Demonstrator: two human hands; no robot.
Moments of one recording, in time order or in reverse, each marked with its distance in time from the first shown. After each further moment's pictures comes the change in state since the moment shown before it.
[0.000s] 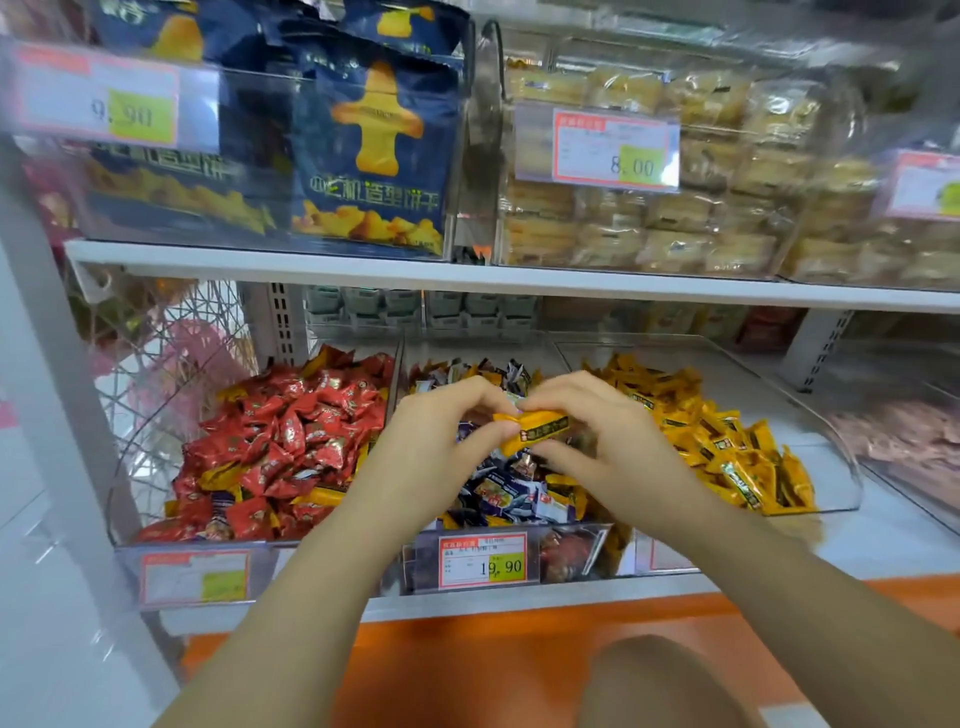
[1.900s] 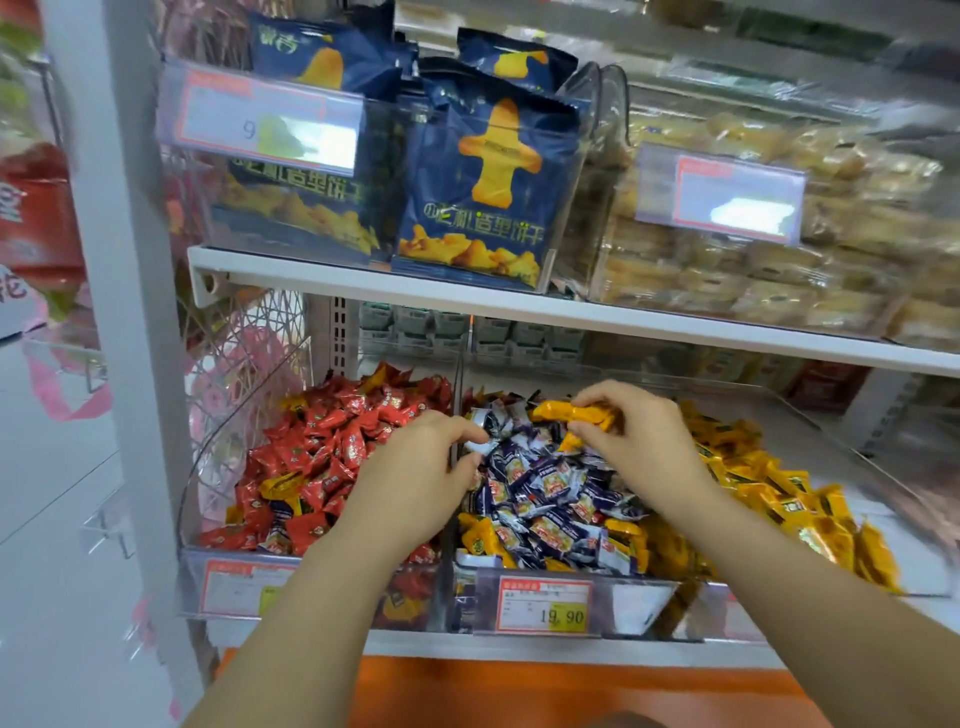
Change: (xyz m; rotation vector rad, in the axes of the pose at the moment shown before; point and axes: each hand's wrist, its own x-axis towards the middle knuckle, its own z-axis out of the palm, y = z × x) left_hand -0.008 -0.062 -0.031 0.274 0.030 -0.276; right_hand 0.059 0.019 0.031 -0.110 0.146 0.177
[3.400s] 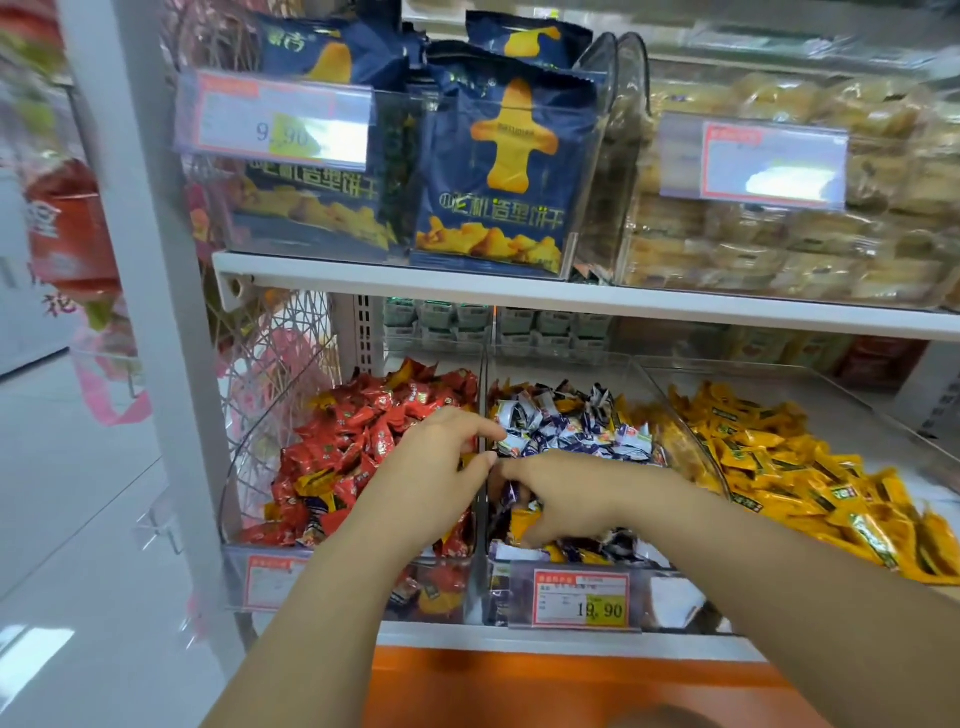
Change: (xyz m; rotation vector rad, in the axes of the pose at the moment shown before) left_hand -0.007 -0.004 -0.009 -0.048 -0.052 0.047; right_hand 0.006 -0.052 0.044 -0.174 -0.967 -0.193
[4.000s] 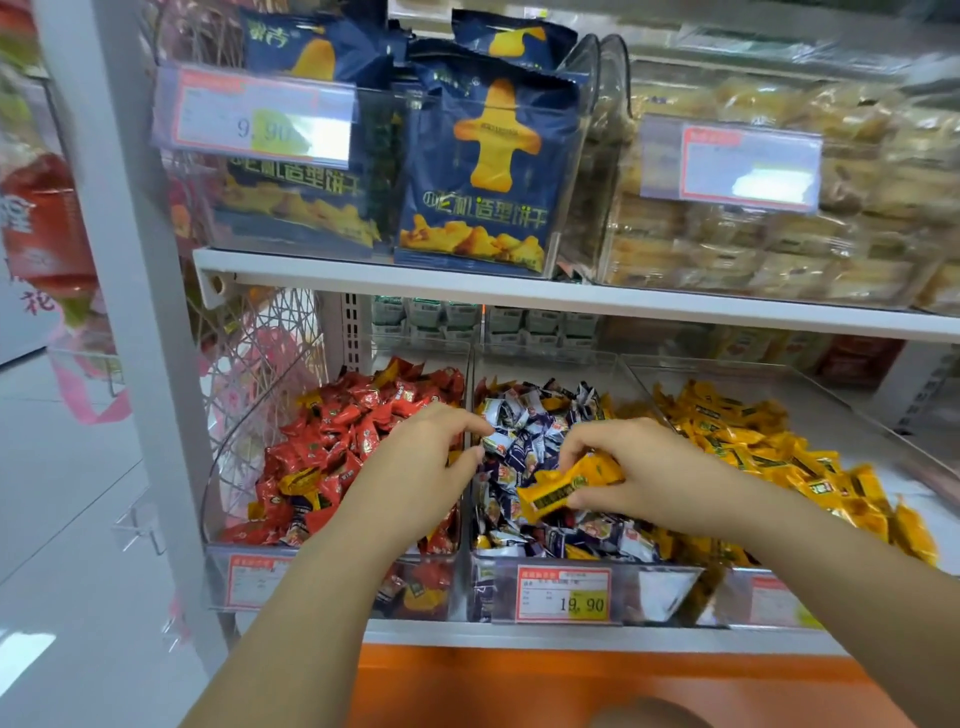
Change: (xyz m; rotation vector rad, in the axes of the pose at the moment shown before) left_hand 0.001 0.001 0.000 0.050 -0.002 -0.021; right_hand -0.070 0.022 -0.013 0.065 0.367 0.041
